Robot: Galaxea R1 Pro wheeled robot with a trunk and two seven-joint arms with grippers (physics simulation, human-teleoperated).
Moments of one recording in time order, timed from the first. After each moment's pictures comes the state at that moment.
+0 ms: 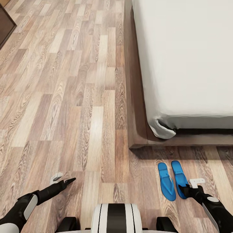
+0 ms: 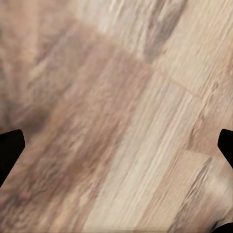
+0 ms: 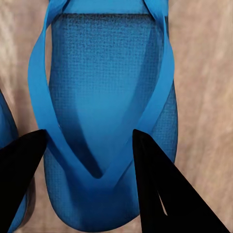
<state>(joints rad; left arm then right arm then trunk) -0.51 0.25 0.29 -0.59 0.28 0.44 -0.80 -0.45 -0.35 -0.08 -0.63 0.00 0.07 0.24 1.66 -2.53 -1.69</state>
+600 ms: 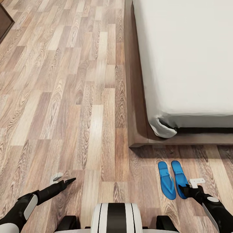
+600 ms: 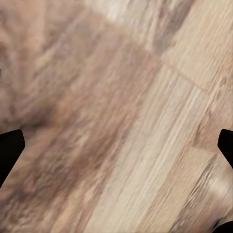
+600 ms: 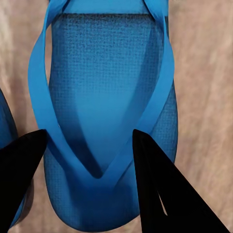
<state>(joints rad) -0.51 0.25 0.29 -0.59 0.28 0.44 -0.80 -0.45 -0.35 -0.08 -0.63 0.00 0.07 0.24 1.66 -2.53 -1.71</state>
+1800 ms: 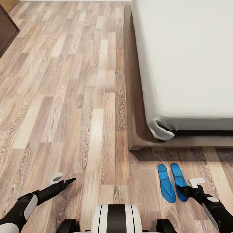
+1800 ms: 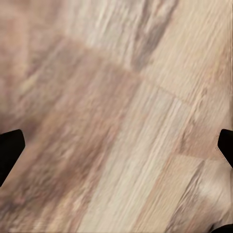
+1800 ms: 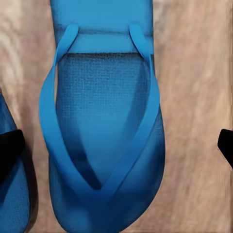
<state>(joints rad) -0.51 0.25 0.29 -0.59 0.28 0.44 -0.80 -0.45 -0.35 -0.08 -0.63 0.00 0.07 0.24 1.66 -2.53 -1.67</state>
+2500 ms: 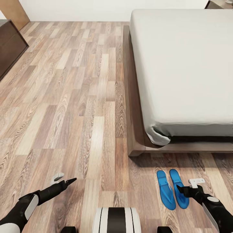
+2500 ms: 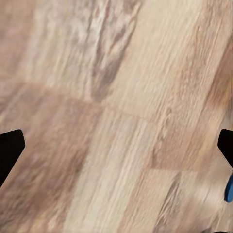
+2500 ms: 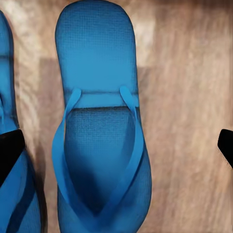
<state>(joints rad) -0.51 0.24 0.29 -0.59 0.28 0.44 -0.80 -0.45 -0.35 -0.09 -0.63 0.00 0.08 0.25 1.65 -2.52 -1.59</state>
